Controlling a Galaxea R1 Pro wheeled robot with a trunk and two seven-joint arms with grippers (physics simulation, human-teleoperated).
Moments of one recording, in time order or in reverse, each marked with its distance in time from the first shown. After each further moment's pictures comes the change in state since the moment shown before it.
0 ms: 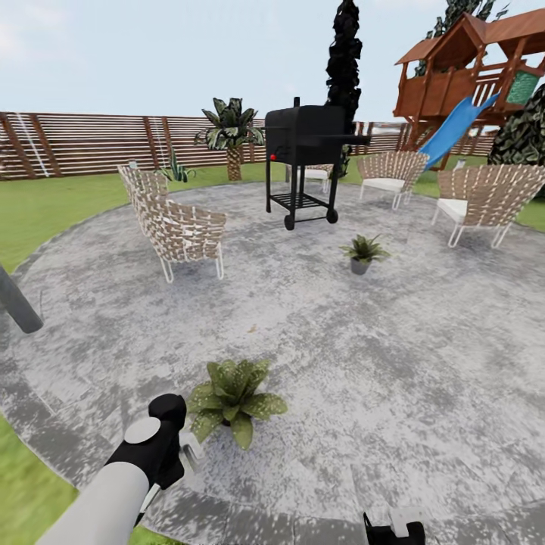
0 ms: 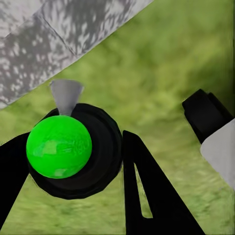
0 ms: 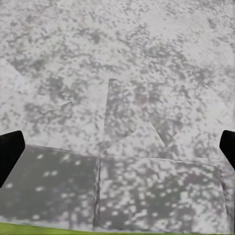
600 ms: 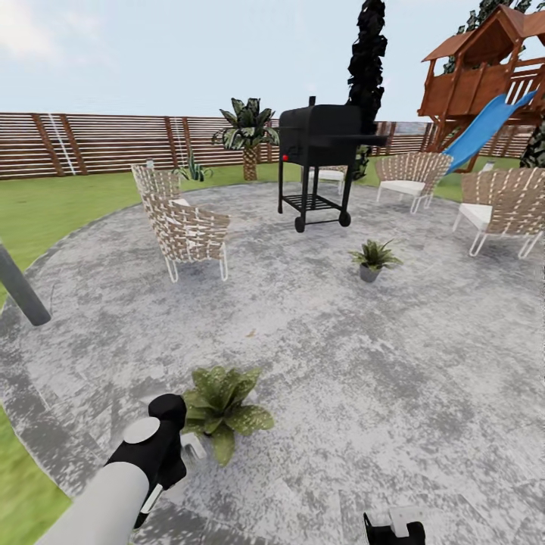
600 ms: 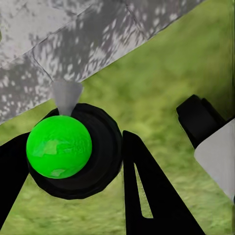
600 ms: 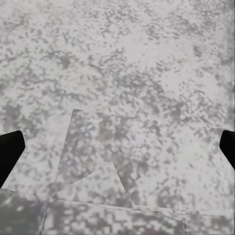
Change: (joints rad) left arm 0.000 0.000 -0.002 0.000 0.034 0.000 0.002; right arm 0.000 -0.001 0.000 0.000 0.000 0.000 0.000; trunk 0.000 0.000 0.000
